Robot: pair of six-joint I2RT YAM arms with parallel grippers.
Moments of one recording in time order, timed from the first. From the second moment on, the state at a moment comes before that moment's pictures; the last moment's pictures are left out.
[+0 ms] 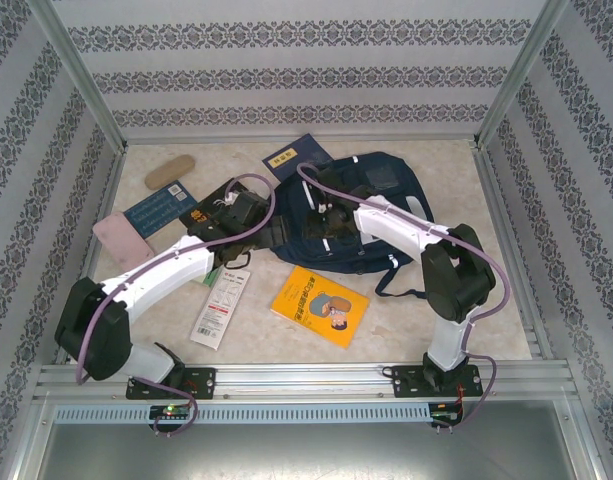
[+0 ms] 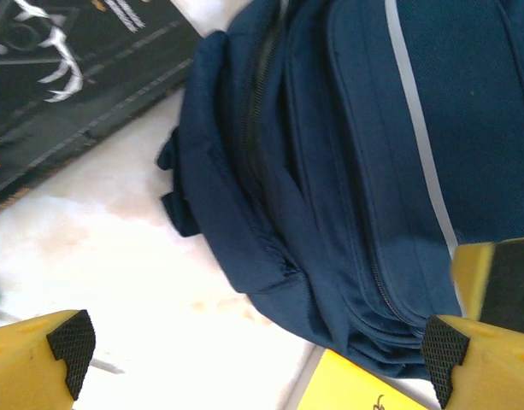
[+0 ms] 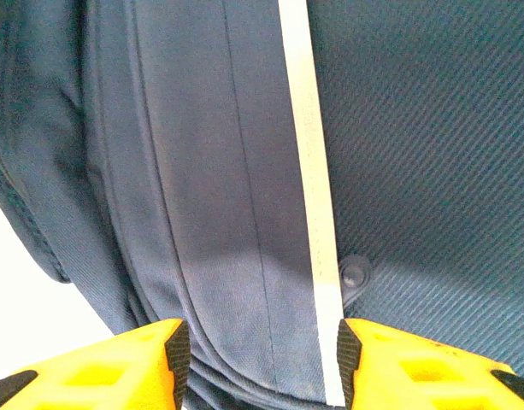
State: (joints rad) left arm -0.58 1.42 1.04 -0.50 -0.21 -0.72; right arm 0.60 1.85 1.42 -0.68 -0.04 0.52
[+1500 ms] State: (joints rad) left arm -0.56 1.54 0.97 -0.54 0.14 -0.72; right arm 0.72 1.50 1.04 -0.86 0.09 0.51
